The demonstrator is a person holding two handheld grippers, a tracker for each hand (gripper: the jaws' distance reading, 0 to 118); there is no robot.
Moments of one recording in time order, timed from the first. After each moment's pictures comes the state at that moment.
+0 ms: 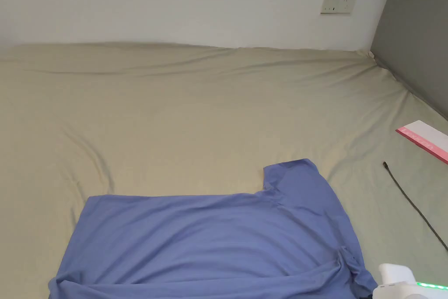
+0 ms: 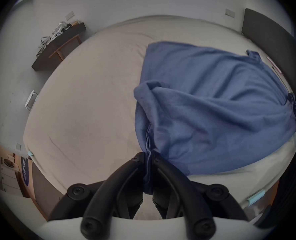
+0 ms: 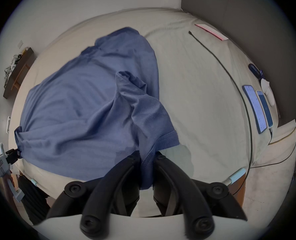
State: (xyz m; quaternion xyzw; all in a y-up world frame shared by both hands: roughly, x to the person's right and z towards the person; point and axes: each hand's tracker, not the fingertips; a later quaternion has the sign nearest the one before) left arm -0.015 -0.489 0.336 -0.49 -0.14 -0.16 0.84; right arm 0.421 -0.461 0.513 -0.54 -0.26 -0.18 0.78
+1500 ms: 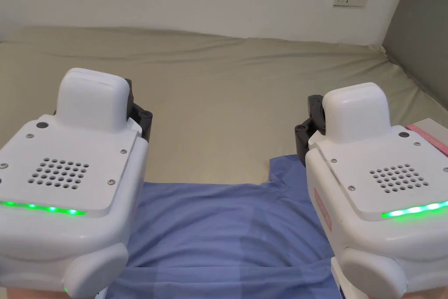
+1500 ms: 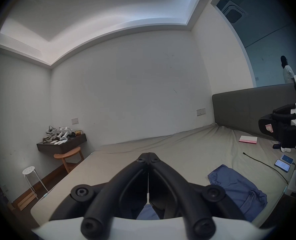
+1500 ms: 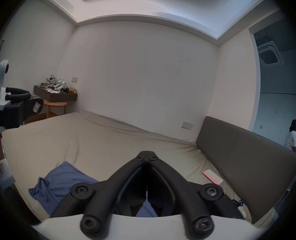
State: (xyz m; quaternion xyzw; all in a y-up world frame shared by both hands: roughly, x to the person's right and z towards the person) left arm 0.112 -0.216 0.378 -0.01 -0.23 -0.09 0.97; right arm 0.262 -0.226 0.456 -0.10 -0.21 0.13 0.96
